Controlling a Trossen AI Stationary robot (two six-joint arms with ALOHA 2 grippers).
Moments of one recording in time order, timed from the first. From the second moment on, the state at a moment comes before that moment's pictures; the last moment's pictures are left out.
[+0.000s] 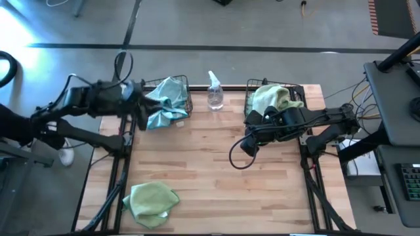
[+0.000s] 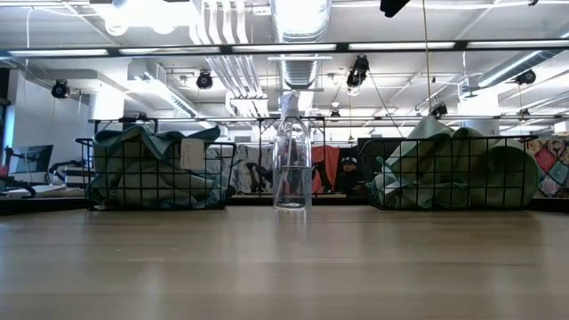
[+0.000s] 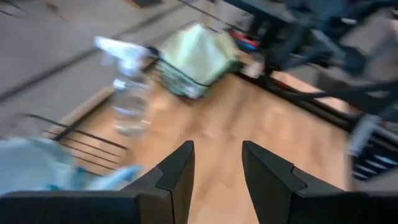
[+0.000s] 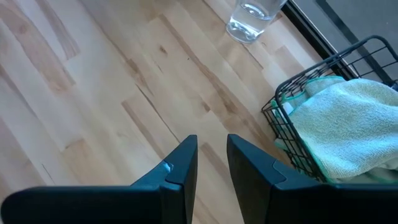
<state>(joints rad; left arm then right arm) 0.02 0.96 1.46 -1.00 -0.27 -0.43 0.21 1.59 1.82 -1.46 0.42 0.76</state>
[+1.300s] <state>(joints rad) -0.85 1.45 1.44 -1.43 -0.23 -1.45 0.21 1.59 1.82 -1.46 0.38 0.64</state>
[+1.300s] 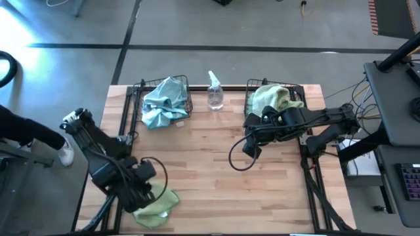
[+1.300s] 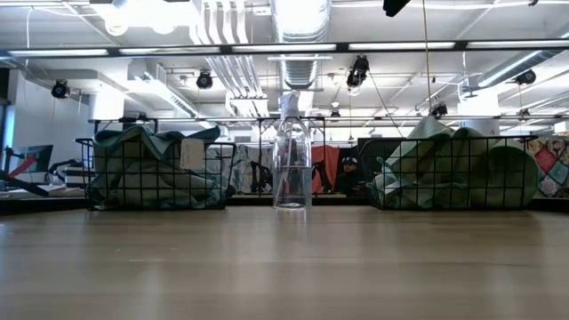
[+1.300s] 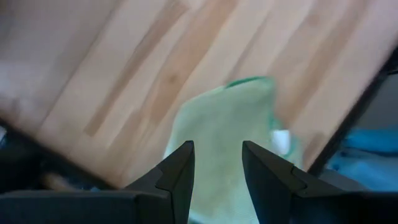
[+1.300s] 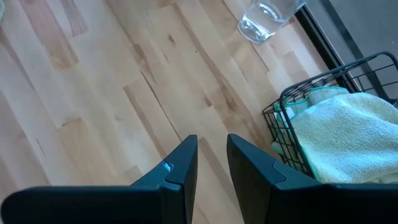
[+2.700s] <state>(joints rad) -1.06 1.79 1.44 -1.23 -0.04 -1.81 0.21 1.59 1.82 -1.46 0.38 0.70</state>
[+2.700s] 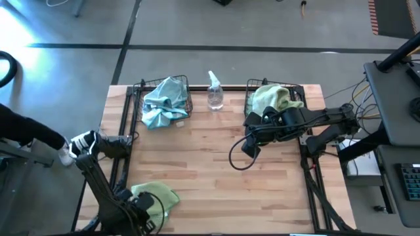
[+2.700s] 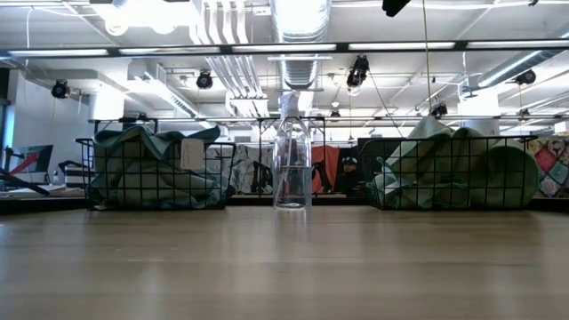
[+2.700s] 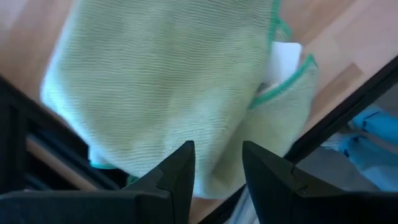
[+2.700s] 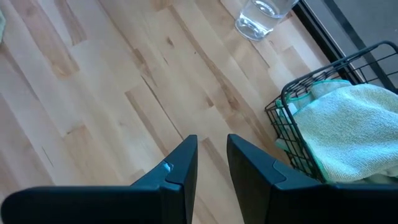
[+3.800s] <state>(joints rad) -1.02 2.01 1.39 -1.21 -0.04 -1.84 0.21 1.59 1.82 -1.46 0.38 0.70</state>
